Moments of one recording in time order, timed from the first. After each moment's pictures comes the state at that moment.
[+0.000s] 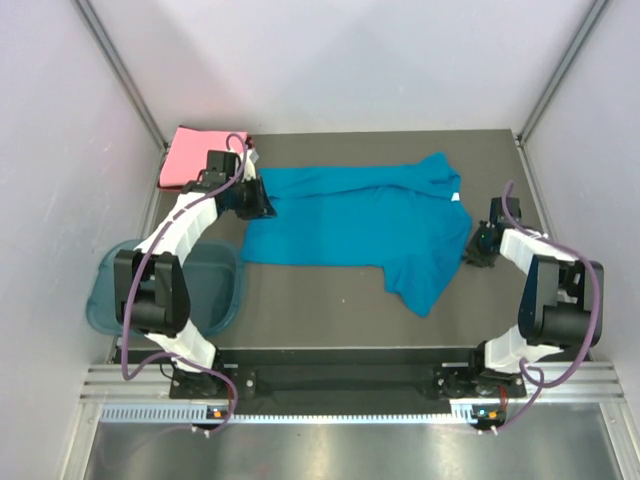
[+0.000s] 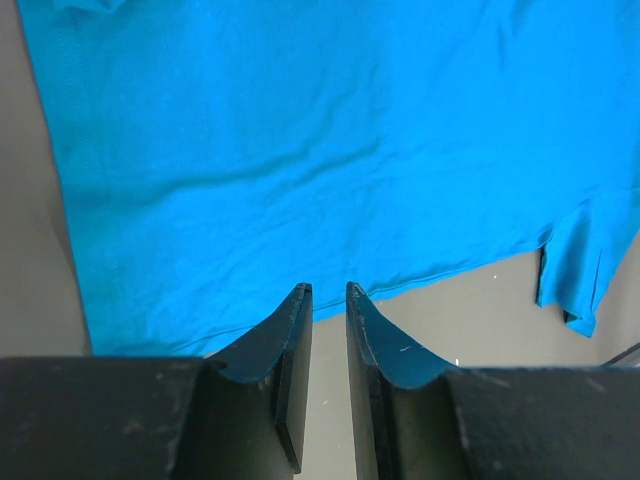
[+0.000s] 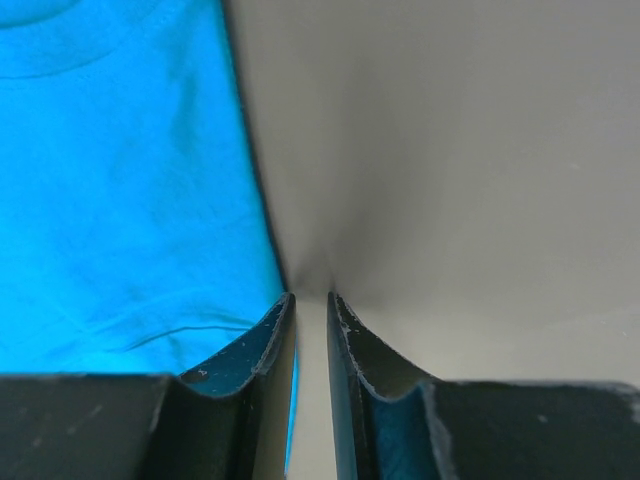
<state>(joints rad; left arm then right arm) -0.13 1.64 1.28 -0.51 0.39 -0.28 -0.14 1.54 0.81 -0.37 -0.04 0.45</state>
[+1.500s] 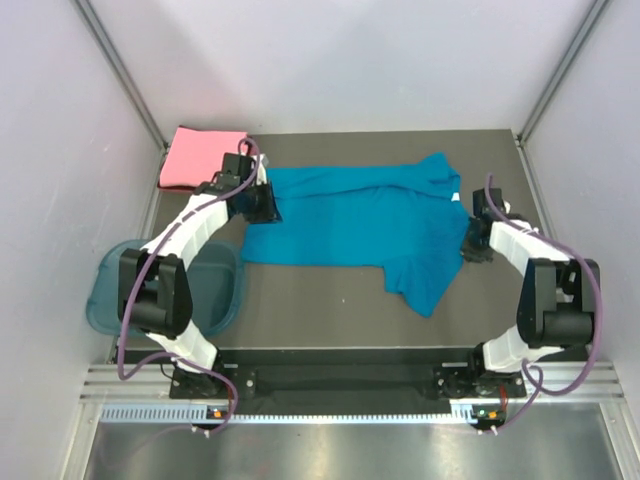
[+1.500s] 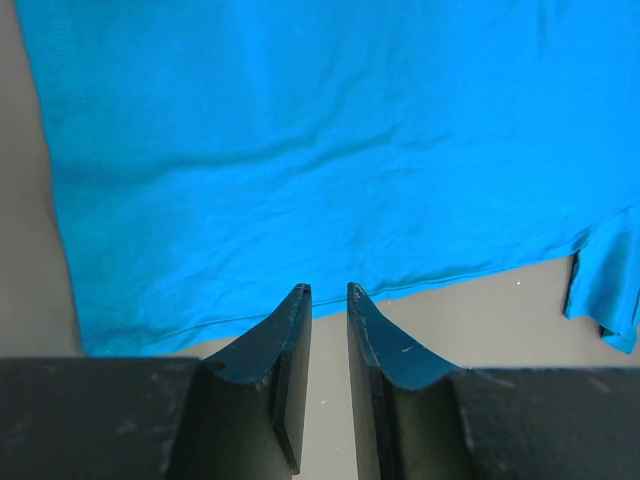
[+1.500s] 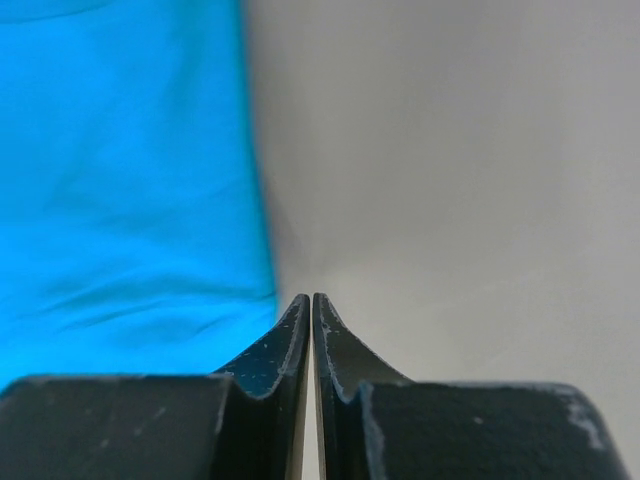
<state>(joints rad) -0.22 1.64 1.28 -0.54 0.25 -0.32 -0.03 1.54 0.90 -0.52 0.20 0.36</state>
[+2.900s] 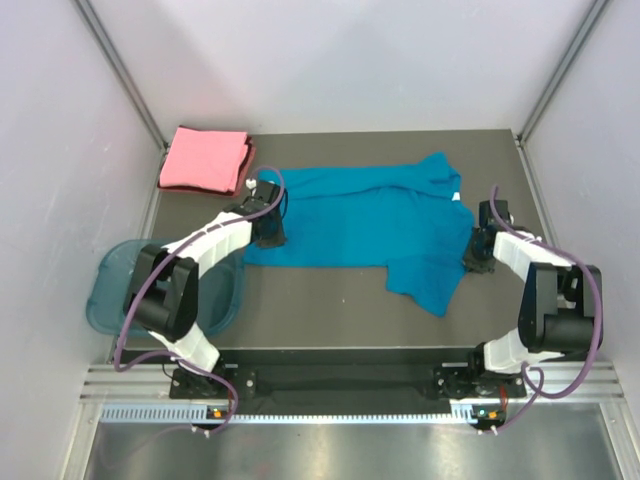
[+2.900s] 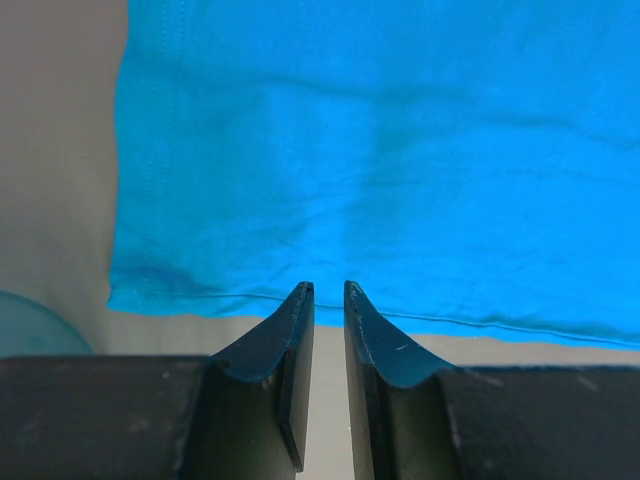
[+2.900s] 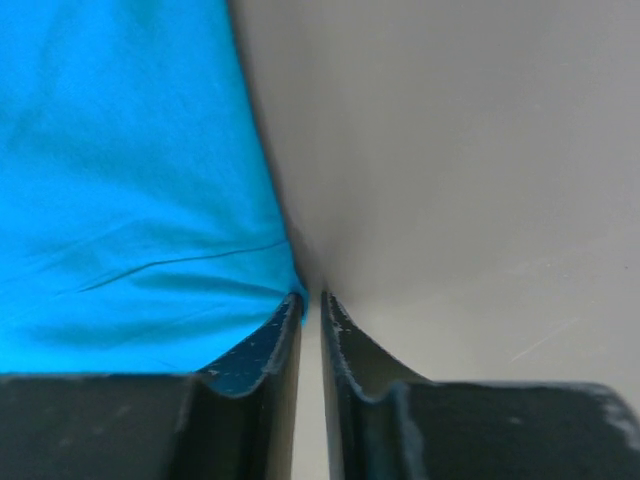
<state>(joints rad) -0.40 1.65 1.10 -0.49 -0.18 -0.52 -0.07 1.50 0.79 -0.46 0.11 0.37</state>
